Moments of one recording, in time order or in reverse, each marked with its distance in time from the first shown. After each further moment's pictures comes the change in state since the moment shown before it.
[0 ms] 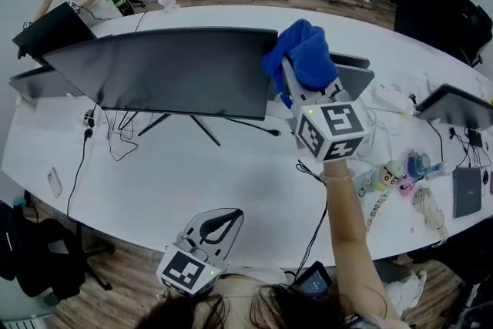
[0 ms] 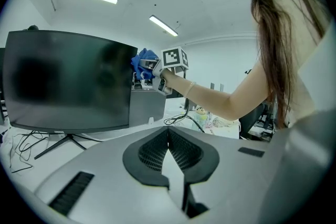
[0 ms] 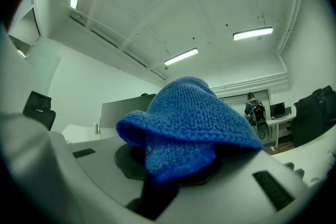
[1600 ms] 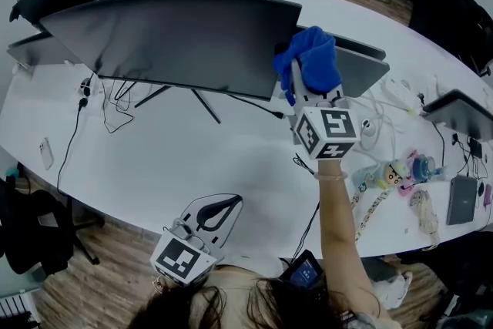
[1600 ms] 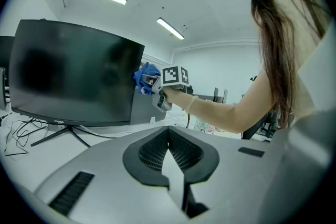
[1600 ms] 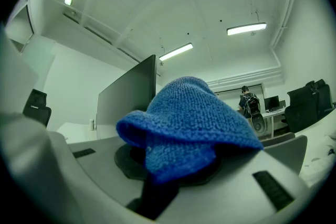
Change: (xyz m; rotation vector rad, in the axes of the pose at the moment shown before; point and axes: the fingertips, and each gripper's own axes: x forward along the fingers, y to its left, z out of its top) left arm 0.005 0.005 -0.013 -0.080 -0.032 0.025; right arm 0.000 0.000 -0.075 0.036 0.036 -0.049
